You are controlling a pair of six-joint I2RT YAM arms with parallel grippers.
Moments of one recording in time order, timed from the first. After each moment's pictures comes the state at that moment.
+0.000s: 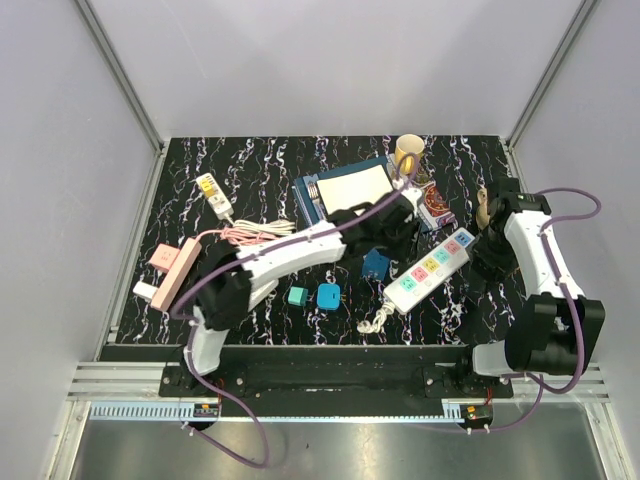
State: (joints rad) left arm -1.04 2.06 1.77 -0.48 0.04 -0.54; right arm -0.11 1.40 1.20 -1.17 0.29 0.71
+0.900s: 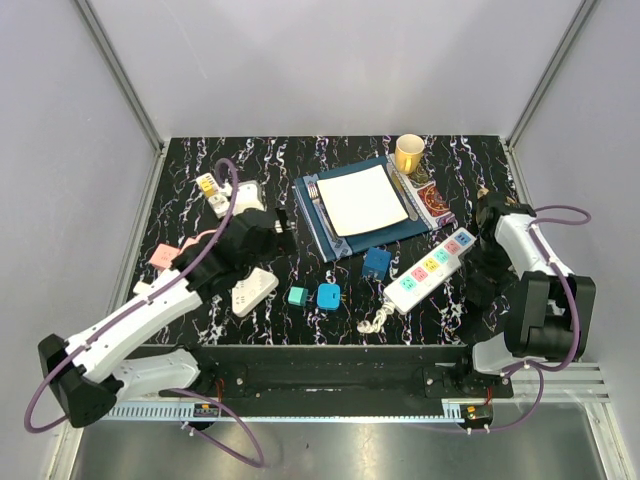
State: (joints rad) left arm -0.81 1.10 1.05 -0.62 -0.46 -0.71; right arm -0.11 1.48 1.03 -1.09 0.36 0.85
